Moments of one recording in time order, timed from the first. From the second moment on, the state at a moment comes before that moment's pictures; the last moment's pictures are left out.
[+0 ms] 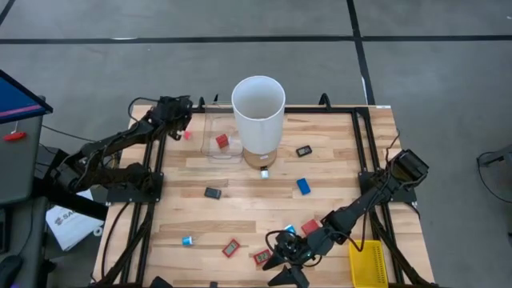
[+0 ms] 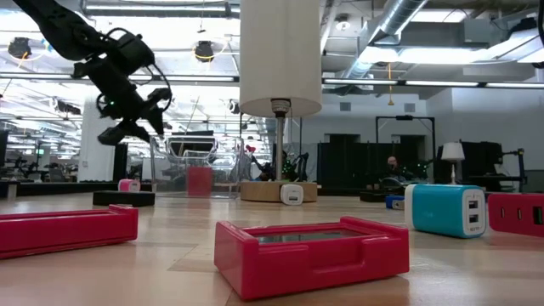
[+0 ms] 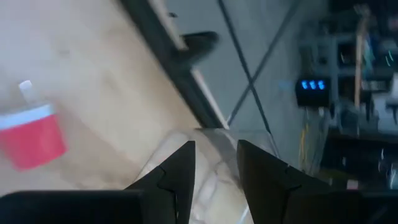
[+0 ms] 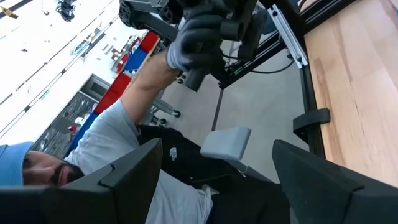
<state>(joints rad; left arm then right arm) 0.95 1.10 0.53 -0.08 -0.15 -1.48 0.67 1.79 1.07 0.57 0.08 0.92</state>
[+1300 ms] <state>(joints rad) 0.96 1.23 0.53 -0.28 -0.18 -1.58 0.66 1.79 1.07 0.58 0.07 0.92</state>
